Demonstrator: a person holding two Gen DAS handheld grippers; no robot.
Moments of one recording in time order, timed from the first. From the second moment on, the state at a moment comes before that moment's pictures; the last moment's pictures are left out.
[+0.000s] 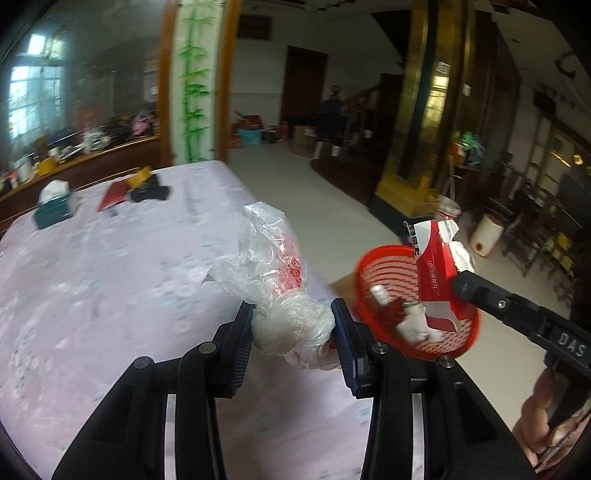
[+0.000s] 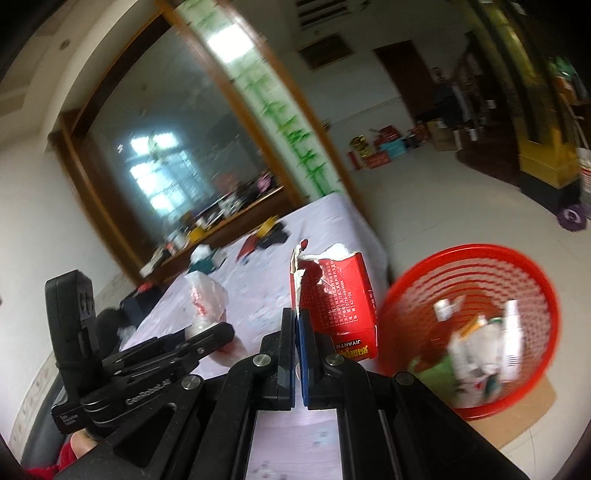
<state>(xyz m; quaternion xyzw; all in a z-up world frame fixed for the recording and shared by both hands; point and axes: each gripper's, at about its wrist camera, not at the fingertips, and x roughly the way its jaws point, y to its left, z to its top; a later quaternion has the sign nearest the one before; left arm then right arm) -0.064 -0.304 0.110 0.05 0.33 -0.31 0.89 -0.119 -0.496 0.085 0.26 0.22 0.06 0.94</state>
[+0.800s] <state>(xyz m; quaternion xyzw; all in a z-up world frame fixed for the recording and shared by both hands) -0.060 -0.455 0.068 0.10 0.36 -0.40 0.84 -0.143 -0.605 0.054 0.34 0.20 -0.02 0.92</state>
